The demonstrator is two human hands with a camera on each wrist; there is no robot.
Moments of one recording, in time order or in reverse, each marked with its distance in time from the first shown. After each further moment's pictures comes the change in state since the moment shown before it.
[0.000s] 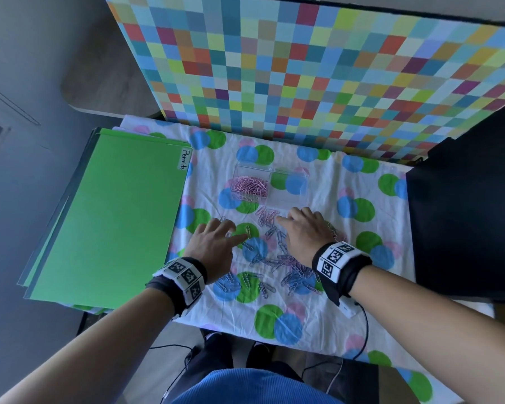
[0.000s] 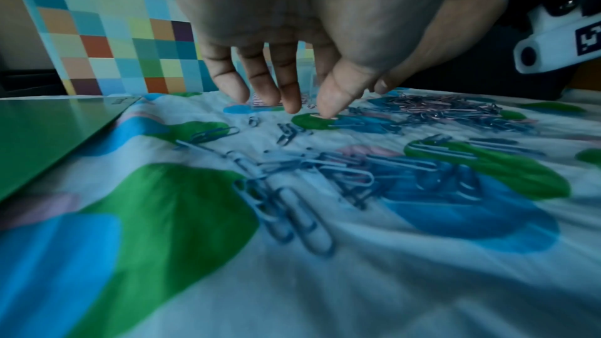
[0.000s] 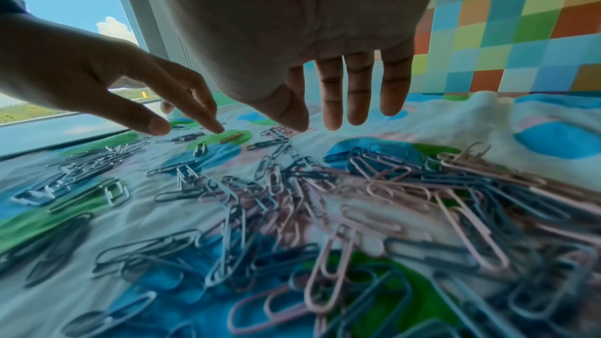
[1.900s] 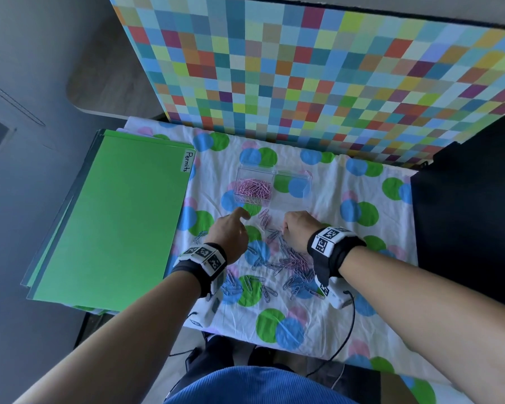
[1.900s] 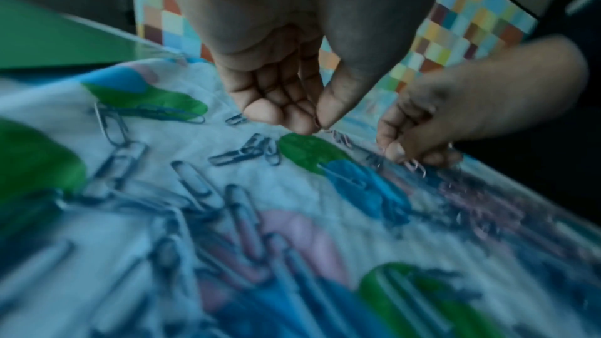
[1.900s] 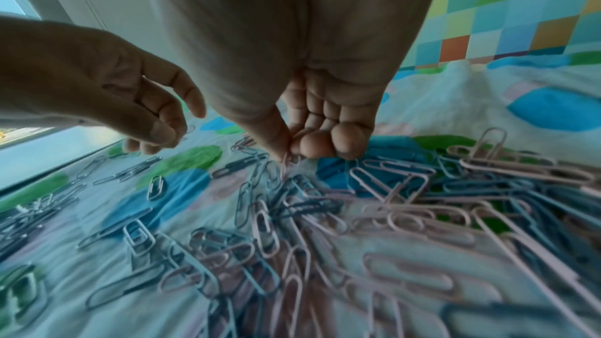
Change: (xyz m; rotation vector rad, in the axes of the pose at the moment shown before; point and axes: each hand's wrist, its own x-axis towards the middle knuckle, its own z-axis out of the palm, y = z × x) left_hand 0.044 0.012 0.002 -0.551 0.034 -0.266; right_hand 0.035 0.004 -0.002 0.281 -0.211 0.139
